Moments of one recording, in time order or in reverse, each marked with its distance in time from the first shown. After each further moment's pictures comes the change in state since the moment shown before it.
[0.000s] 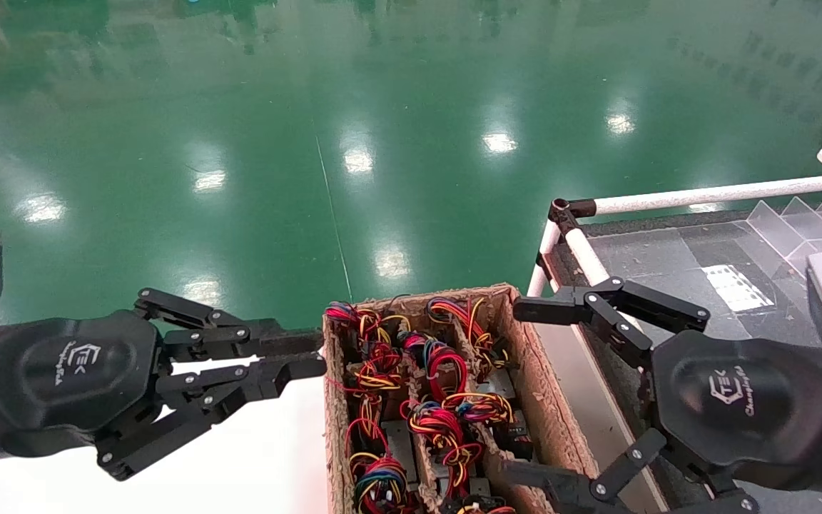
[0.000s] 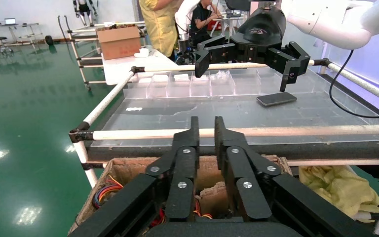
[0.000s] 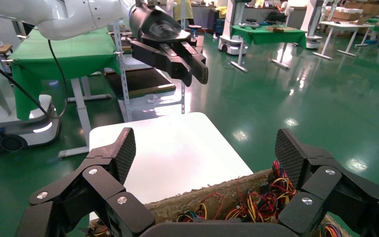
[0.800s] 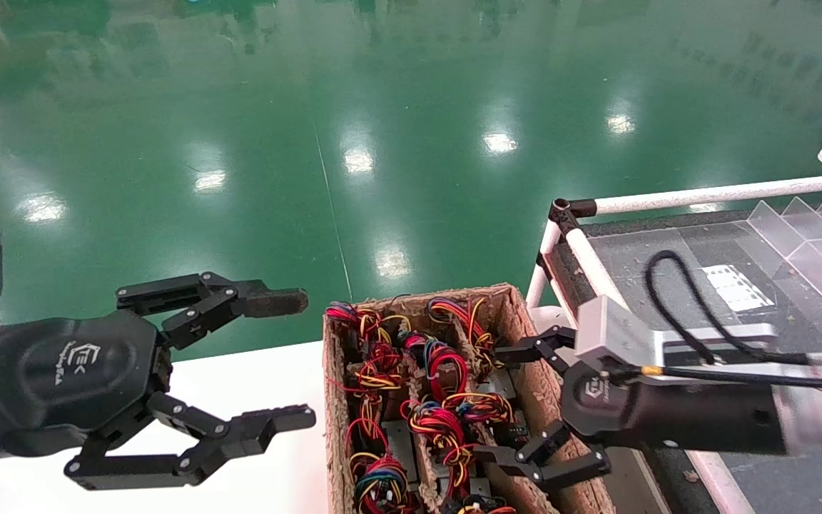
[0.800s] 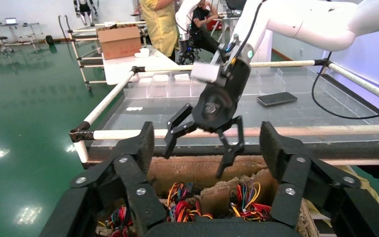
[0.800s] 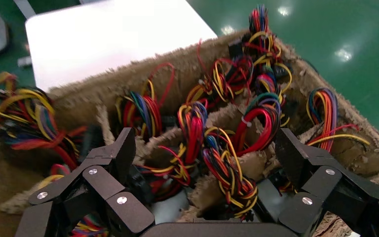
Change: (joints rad) left arm 0.000 0.000 0.000 0.000 0.000 0.000 0.000; right arm 0.175 -0.126 -0.216 -0.067 -0.453 0.109 0.120
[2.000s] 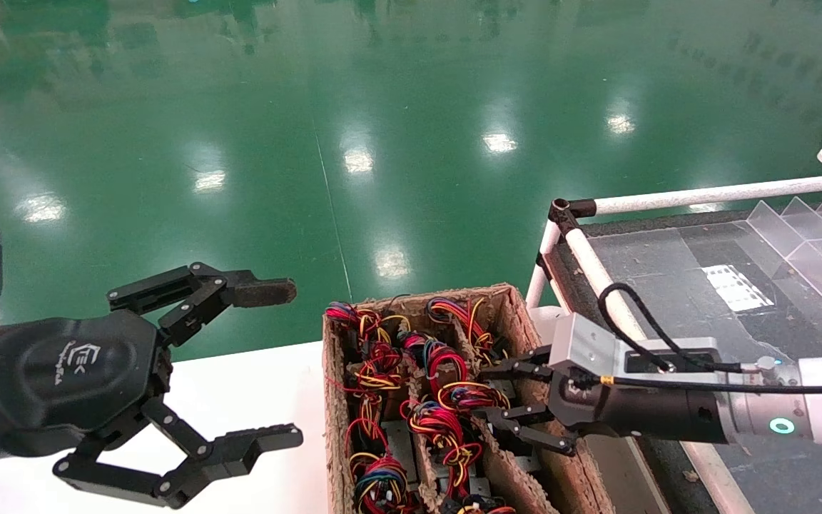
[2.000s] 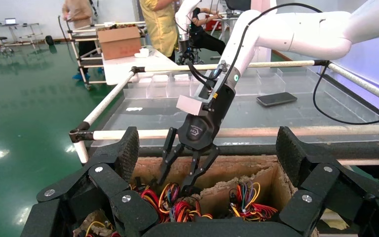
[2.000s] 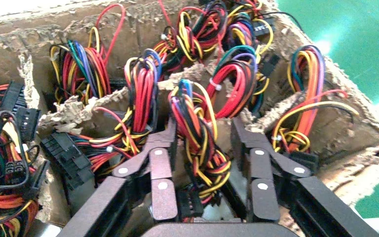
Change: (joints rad) left arm 0.000 0.000 0.000 0.000 0.000 0.000 0.000; right arm -0.001 -0.096 -0.049 -0.147 -0.143 0.086 -0.169
